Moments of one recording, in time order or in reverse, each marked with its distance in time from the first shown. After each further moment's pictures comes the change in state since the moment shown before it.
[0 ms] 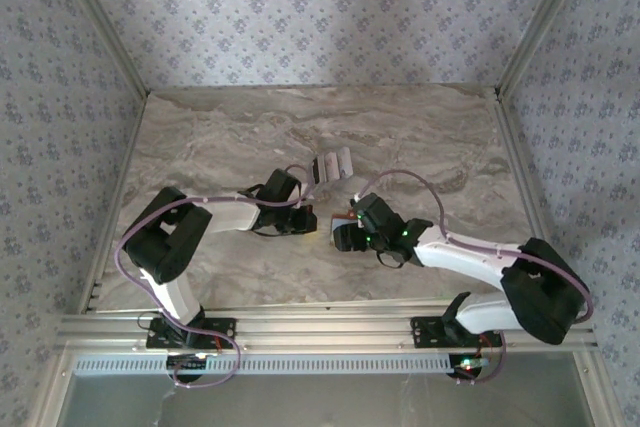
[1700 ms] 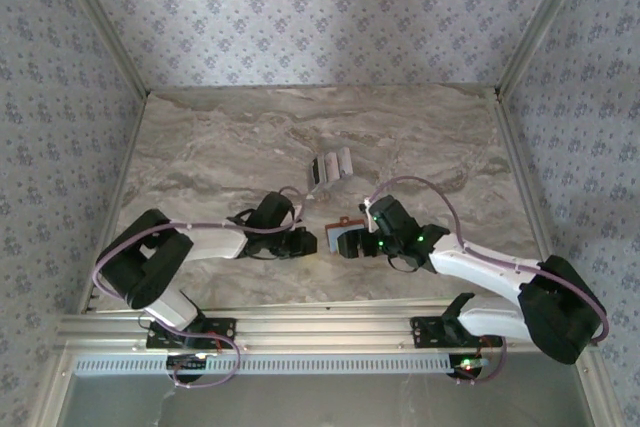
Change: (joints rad) left arm -0.106 -0.192 -0.257 0.165 0.046 -0.179; right arm -0.074 -0.115 -0.087 -0.008 -0.156 -0.030
